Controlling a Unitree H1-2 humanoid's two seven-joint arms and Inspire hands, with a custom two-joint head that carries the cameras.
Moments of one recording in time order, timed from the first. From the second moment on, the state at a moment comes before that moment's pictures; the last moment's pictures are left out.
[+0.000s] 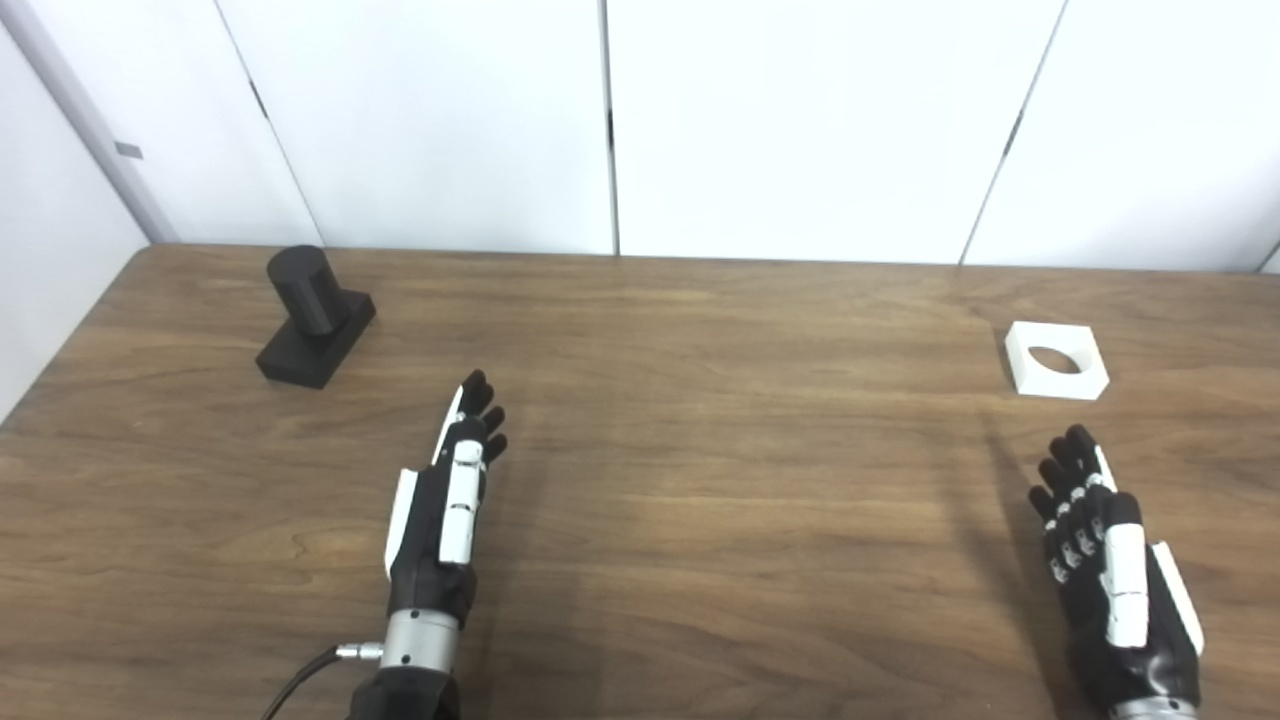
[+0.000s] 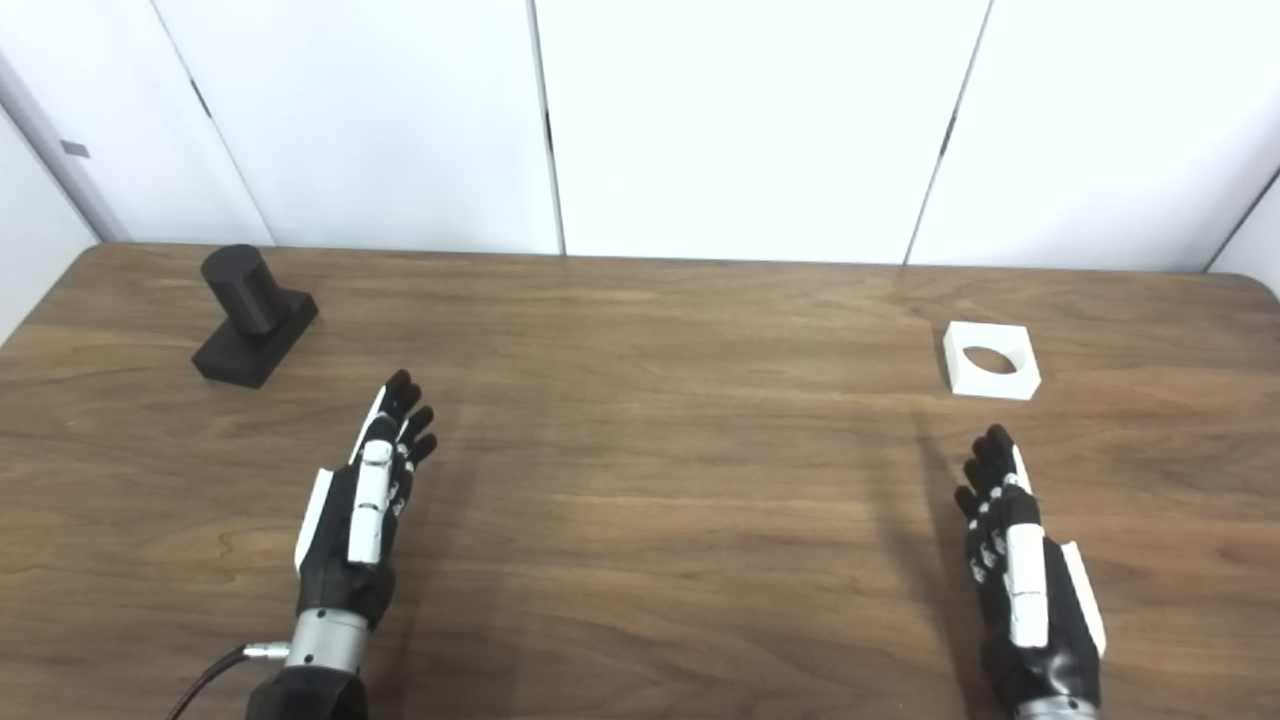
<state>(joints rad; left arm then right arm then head) 0.20 -0.06 0.03 -0.27 0.04 0.03 0.01 0.23 -0.15 -0.10 -0.24 0.21 -0.05 0.07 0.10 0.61</state>
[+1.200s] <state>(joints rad) 0.21 -0.07 -0.05 -0.25 0.11 -0.01 0.07 0.25 -0.16 -0.13 -0.24 0.21 -0.03 0.08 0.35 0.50</state>
